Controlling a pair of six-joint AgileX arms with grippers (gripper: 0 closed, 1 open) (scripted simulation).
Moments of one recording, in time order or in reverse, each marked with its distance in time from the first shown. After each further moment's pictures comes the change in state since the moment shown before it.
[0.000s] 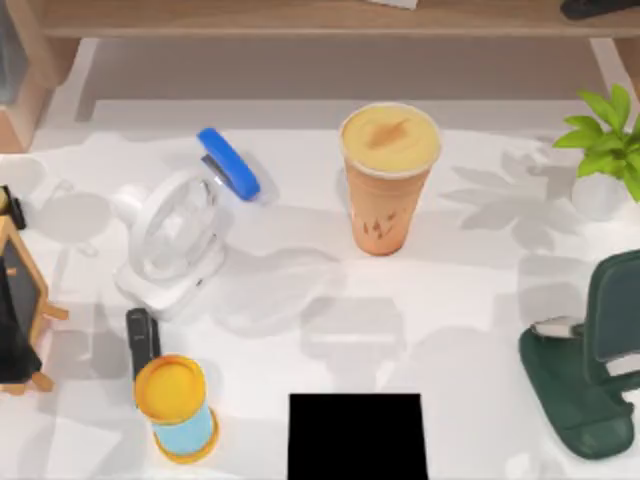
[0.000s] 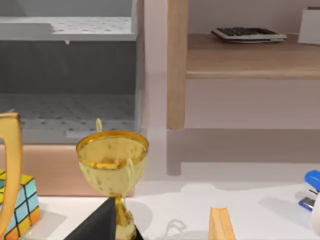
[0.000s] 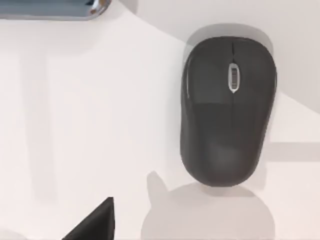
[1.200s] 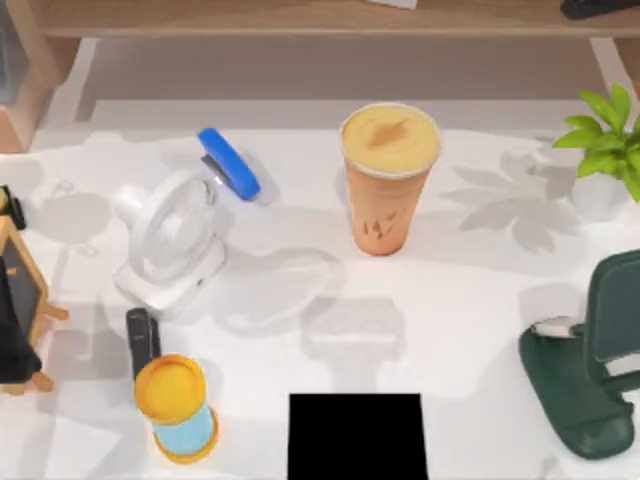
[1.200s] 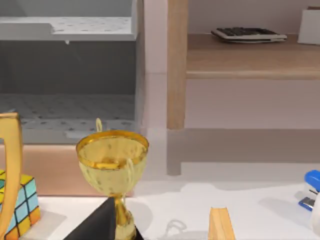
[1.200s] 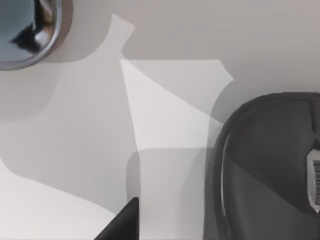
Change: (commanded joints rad) left arm 0.000 0.000 0.000 0.000 0.000 0.000; right arm -0.002 0.128 -0.194 0.324 0.001 0.002
